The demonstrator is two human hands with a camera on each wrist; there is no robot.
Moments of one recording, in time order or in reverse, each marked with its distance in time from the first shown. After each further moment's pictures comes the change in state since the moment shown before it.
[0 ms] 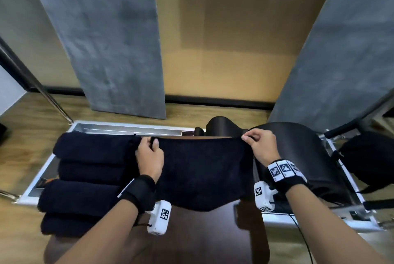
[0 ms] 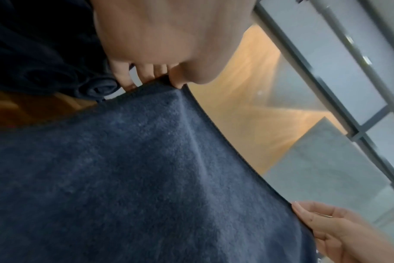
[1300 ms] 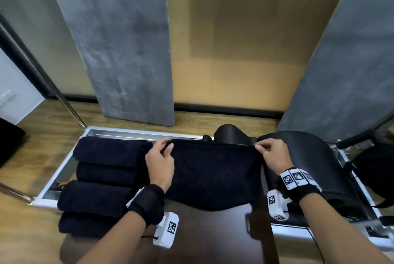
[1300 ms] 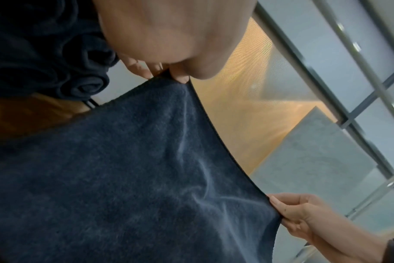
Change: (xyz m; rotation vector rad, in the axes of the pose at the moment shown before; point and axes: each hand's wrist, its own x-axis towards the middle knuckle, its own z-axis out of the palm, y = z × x) left_hand -0.026 0.026 -0.025 -0.150 -0.019 0.170; right_hand -0.004 0.005 -0.014 -0.155 -0.025 0.001
